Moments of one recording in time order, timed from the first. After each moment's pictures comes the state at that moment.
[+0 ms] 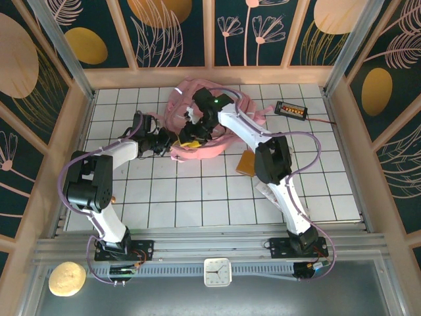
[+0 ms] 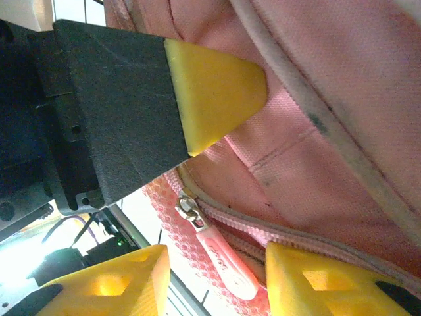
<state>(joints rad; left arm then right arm) -0.19 1.75 1.00 -0.08 0.58 -1.05 0.68 2.38 2.27 -1.12 -0.69 0.38</state>
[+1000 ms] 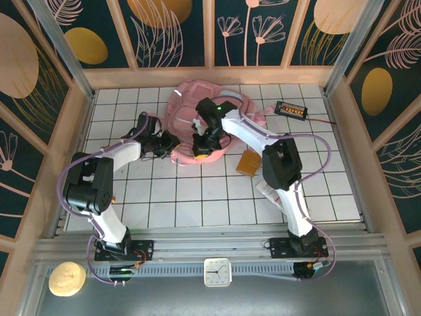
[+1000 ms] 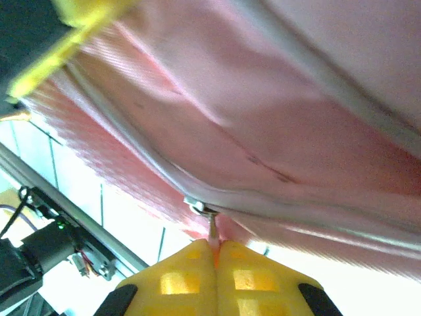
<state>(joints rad) -0.23 1.73 1.00 -0.17 0.49 -0.97 0.68 2.18 1.94 -1.14 -0.52 0.37</state>
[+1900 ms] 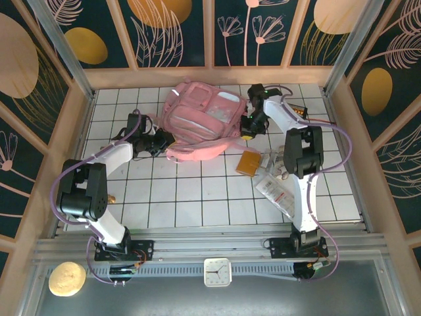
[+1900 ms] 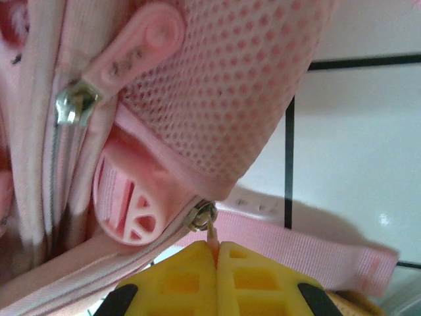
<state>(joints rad) -0.16 1.65 0.98 -0.17 0.58 -0.83 0.29 2.24 1.95 -1.15 -0.30 0.33</state>
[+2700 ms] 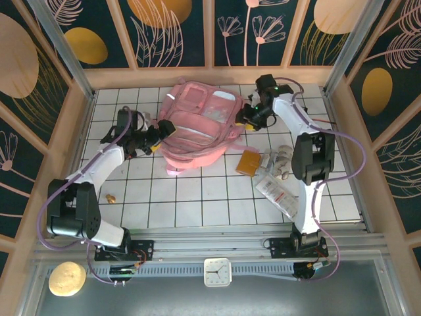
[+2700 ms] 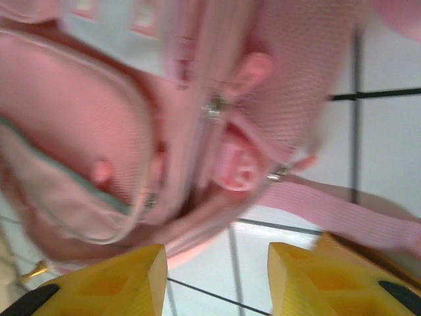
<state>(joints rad) -0.15 1.48 1.01 -0.31 0.52 -0.77 0.28 2.08 1.89 -1.01 -0.47 0.44</state>
